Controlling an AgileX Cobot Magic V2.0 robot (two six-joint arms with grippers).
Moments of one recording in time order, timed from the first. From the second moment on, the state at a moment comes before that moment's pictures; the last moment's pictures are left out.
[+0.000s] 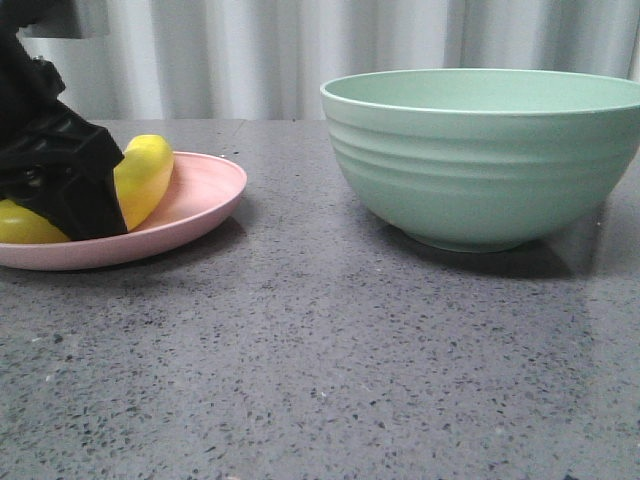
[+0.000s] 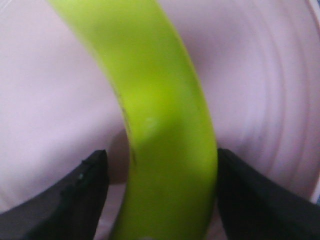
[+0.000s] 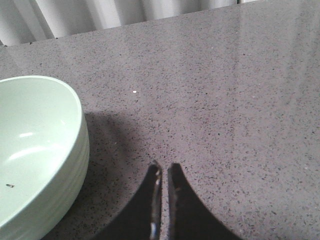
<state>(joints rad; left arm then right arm) -0.50 1.46 -0.97 -0.07 0.69 0.06 -0.09 0.61 -0.49 0.05 0.33 0.11</state>
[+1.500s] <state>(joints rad) -0.93 1.41 -1.33 -0.12 0.95 0.14 0.40 1.14 -1.03 0.37 0.60 0.06</state>
